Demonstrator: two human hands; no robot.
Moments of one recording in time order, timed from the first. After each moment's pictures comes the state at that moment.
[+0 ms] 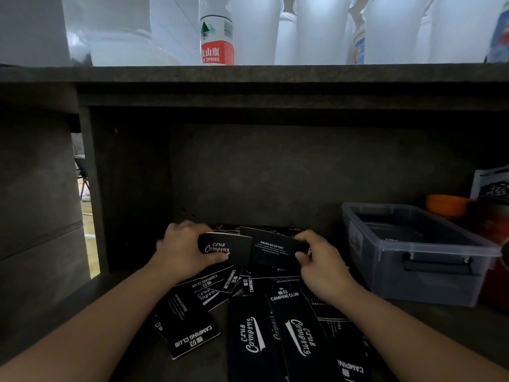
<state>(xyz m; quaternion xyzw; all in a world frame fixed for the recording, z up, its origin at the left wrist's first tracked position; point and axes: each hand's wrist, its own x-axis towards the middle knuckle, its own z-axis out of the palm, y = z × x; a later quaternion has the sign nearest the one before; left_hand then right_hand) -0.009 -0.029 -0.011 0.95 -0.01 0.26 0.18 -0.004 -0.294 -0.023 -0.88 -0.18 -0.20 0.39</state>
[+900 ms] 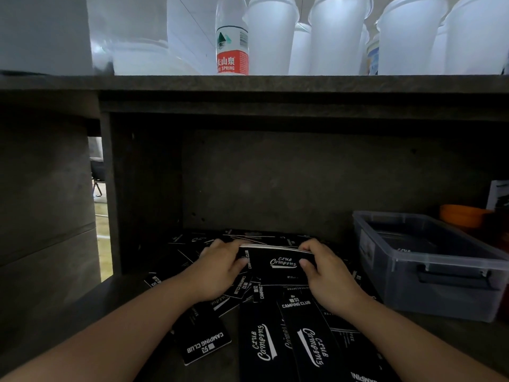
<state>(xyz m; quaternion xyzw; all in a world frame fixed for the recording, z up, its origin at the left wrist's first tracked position) -0.013 -0.057 -0.022 0.96 -0.14 0.15 0.19 -0.003 -0.292 -0.027 -0.88 -0.24 -0.21 0.34</state>
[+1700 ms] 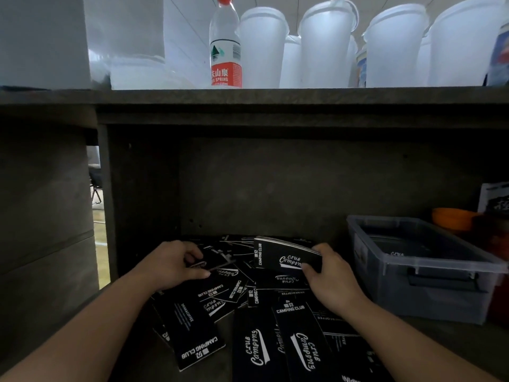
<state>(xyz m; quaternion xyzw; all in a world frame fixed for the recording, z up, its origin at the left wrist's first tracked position) -0.003 0.017 -0.012 0.97 0.00 0.10 0.21 0.007 -0.300 -0.028 -0.90 -0.10 -0.23 0.37</state>
